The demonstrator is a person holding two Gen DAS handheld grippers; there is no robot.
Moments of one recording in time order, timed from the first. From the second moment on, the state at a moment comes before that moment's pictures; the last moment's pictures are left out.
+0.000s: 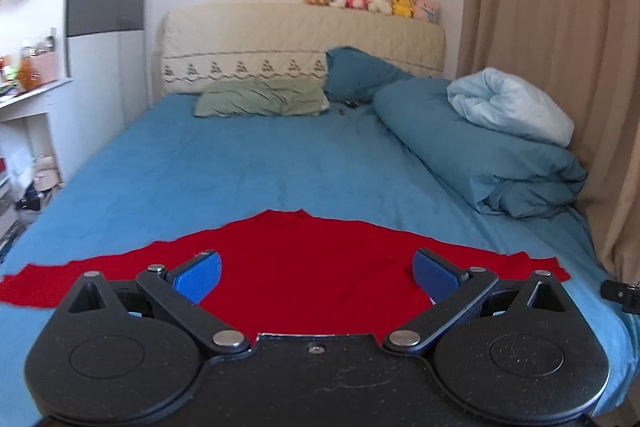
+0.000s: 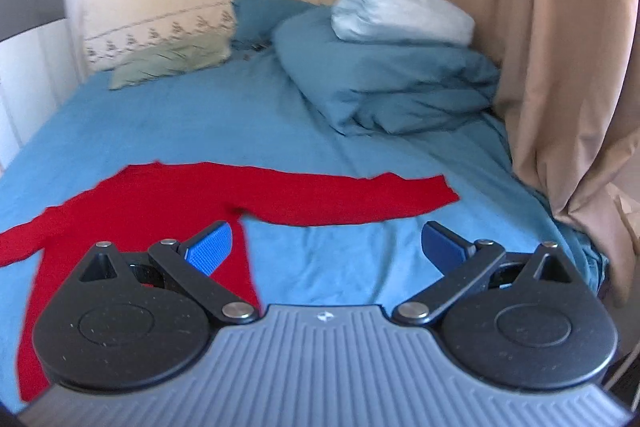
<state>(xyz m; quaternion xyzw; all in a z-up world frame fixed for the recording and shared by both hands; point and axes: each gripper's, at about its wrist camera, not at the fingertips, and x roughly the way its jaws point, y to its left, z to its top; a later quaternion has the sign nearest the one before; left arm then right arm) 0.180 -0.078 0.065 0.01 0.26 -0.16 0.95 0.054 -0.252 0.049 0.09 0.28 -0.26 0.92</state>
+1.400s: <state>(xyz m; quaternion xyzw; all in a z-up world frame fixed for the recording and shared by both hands) 0.477 -0.266 -0.151 0.05 0.52 -0.19 0.83 0.250 -0.518 -0.175 0.28 0.26 -0.43 0.81</state>
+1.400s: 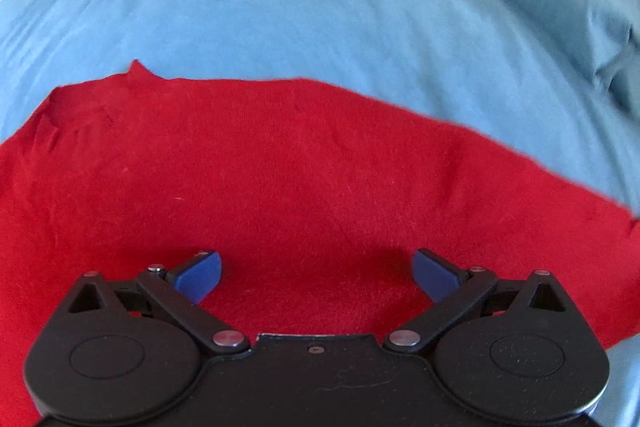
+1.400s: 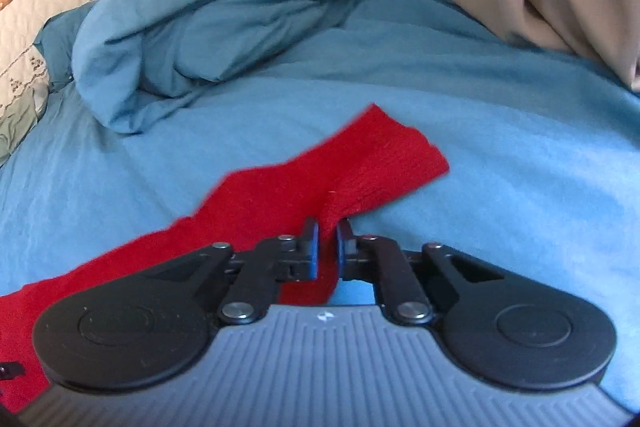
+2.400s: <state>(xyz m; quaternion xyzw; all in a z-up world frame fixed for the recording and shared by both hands) 0.463 -0.015 -0.085 -0.02 0.47 -0.10 0.87 0.453 -0.158 -0.161 0.00 0.35 0.03 0.93</state>
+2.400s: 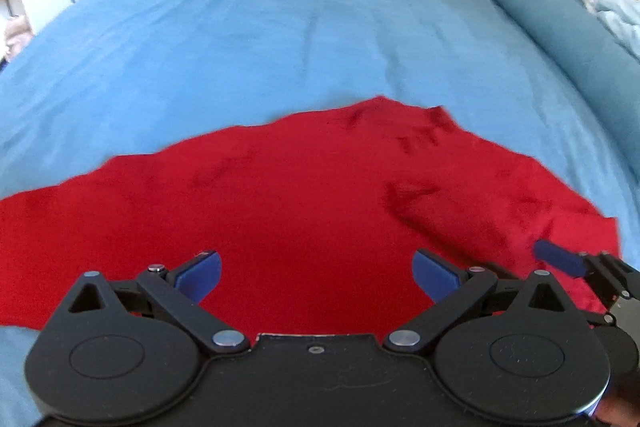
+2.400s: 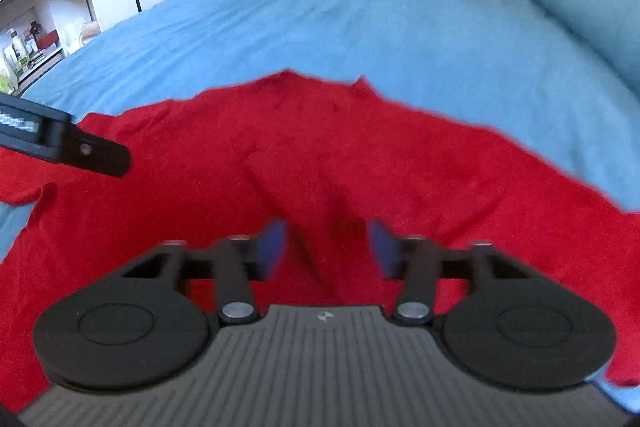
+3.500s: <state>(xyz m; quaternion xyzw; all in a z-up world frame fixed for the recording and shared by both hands) 0.475 -0.108 -0.107 -0.08 0.42 -0.14 0.90 0.370 -0.296 -0.180 0.08 0.40 -0.14 0.90</state>
